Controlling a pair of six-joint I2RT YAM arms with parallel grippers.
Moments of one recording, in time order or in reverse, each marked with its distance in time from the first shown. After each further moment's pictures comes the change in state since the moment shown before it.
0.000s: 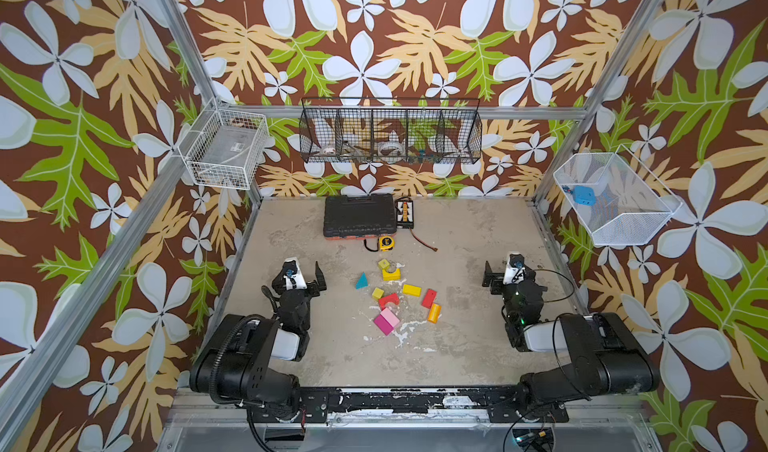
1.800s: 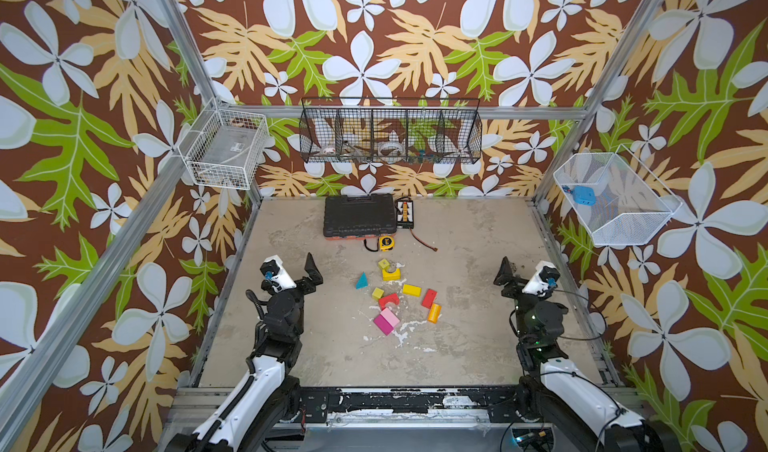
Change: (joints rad) left arm -0.061 -0.736 0.081 -0.713 -0.023 -0.256; right arm 0.069 -0.690 -0.126 -0.312 0.117 0.283
